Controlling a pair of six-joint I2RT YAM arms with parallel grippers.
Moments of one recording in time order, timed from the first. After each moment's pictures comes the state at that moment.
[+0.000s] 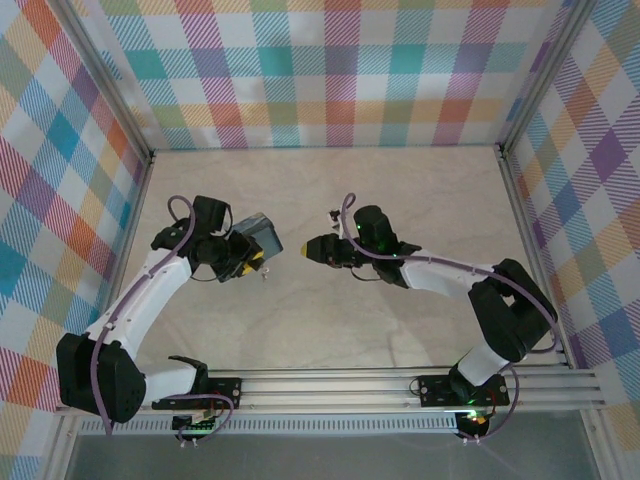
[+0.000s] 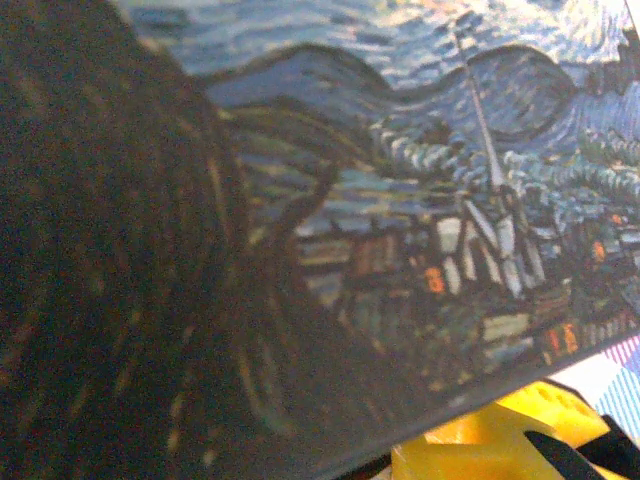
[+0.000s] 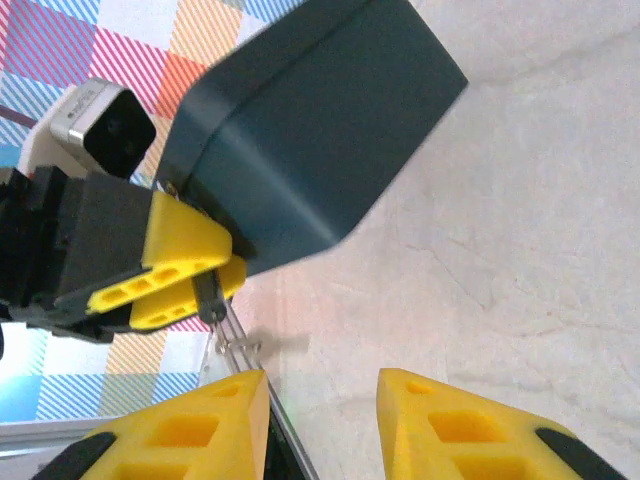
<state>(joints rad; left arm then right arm) -0.26 1.23 1.01 -0.84 0.32 -1.08 0.71 1.58 0.86 0.29 -0.61 0.89</state>
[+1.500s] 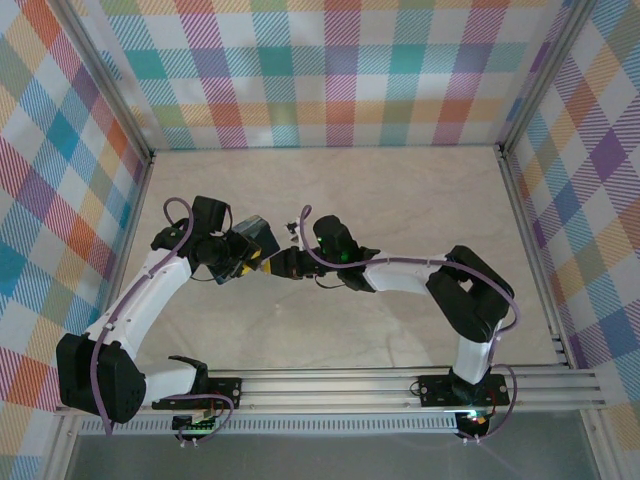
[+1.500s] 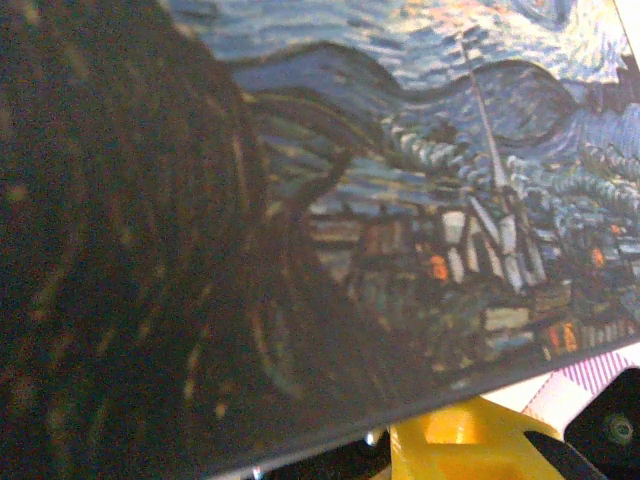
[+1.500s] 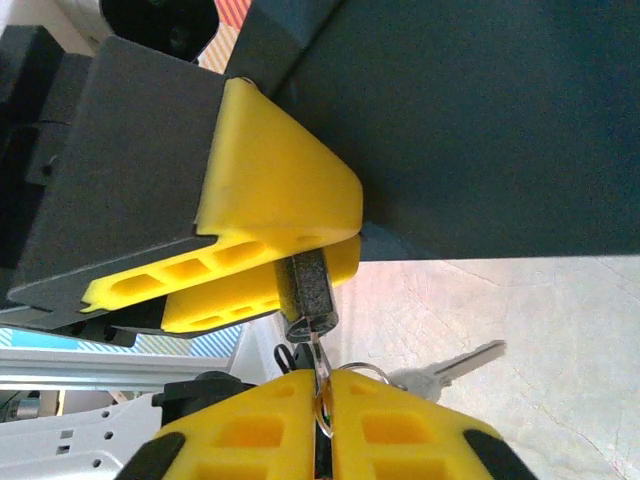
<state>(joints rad) -0.26 1.23 1.01 -0.84 0.29 -1.16 0.89 1.81 1.04 0.43 -0.64 0.96</state>
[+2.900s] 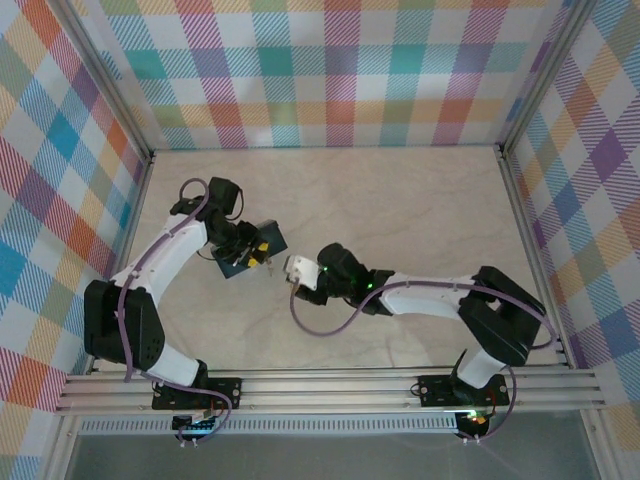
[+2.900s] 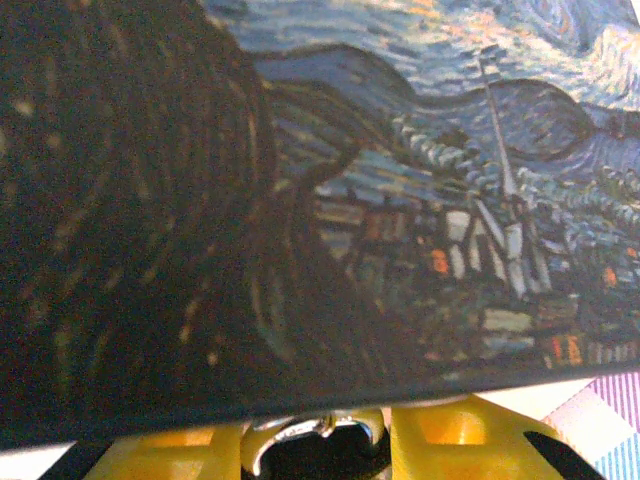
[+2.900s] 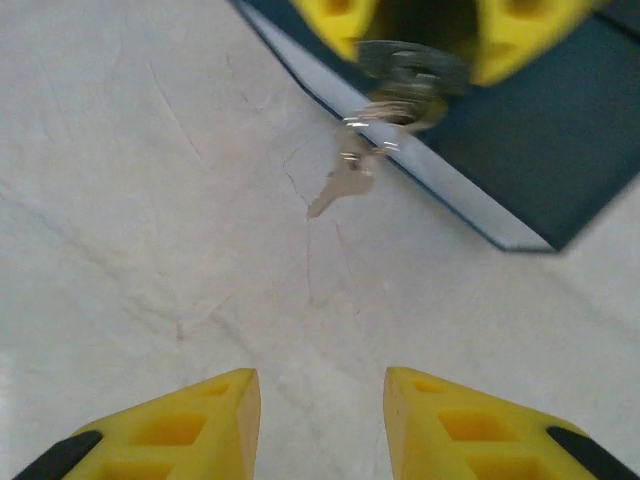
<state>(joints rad) -0.24 1.51 1.22 -0.98 0.35 -1.15 1.00 1.63 0.84 0.23 -0.08 -0.43</state>
